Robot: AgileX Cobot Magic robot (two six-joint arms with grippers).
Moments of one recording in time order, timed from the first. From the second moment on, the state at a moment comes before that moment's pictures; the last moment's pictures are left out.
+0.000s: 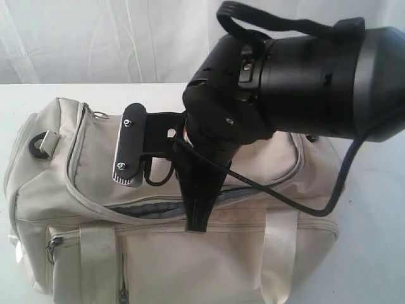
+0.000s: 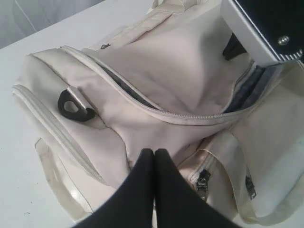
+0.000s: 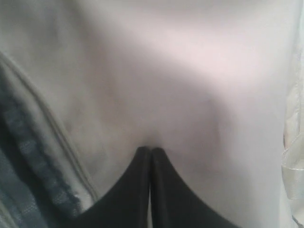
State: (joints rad) left arm -0.30 0.48 -0.61 -0.39 0.77 0.55; right arm 1.06 1.66 -1.27 -0.34 0.83 -0.43
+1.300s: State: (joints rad) left arm -0.30 0.48 -0.61 -0.39 0.77 0.55; right arm 1.06 1.68 -1.31 0.09 0.80 -0.68
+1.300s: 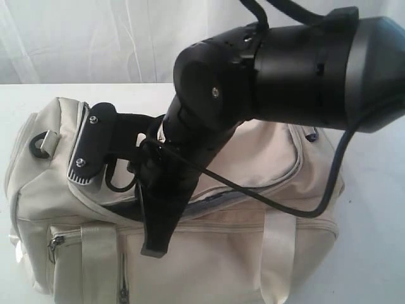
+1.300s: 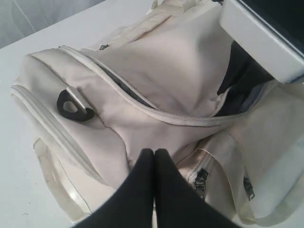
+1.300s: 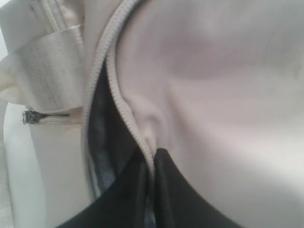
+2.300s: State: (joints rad) left arm -0.33 0.48 -0.58 -0.41 0.75 0.55; right arm 0.90 1.90 -1.54 -1.59 0.54 0.88
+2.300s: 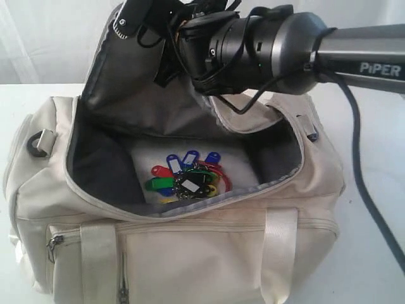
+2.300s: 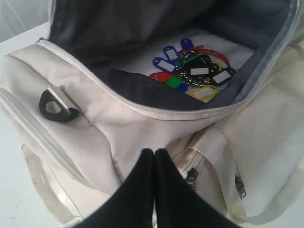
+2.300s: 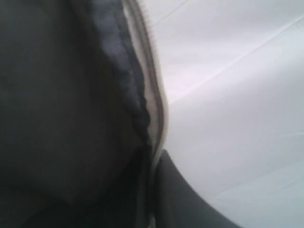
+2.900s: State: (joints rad) left arm -0.41 0.48 -0.58 -0.39 0.74 0.58; right arm 0.80 1.99 -1.66 -1.65 0.59 0.88
